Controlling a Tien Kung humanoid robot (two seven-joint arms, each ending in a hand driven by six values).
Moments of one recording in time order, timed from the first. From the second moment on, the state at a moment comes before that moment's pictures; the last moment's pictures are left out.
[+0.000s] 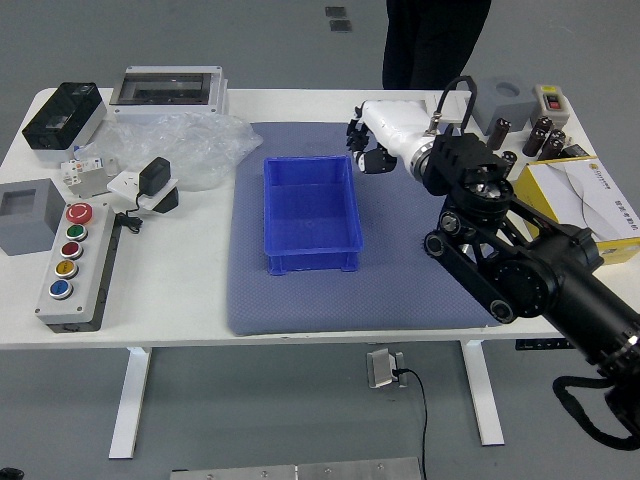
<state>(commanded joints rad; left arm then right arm) -0.25 0.13 -1.07 -0.18 1.35 -0.22 0.36 0.76 -0.09 0.86 1.18 -2.17 0.16 -0.35</state>
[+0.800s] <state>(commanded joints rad) -0.25 0.13 -1.07 -0.18 1.36 -0.22 0.36 0.74 -0.05 0.83 1.17 -2.08 0.28 -0.32</state>
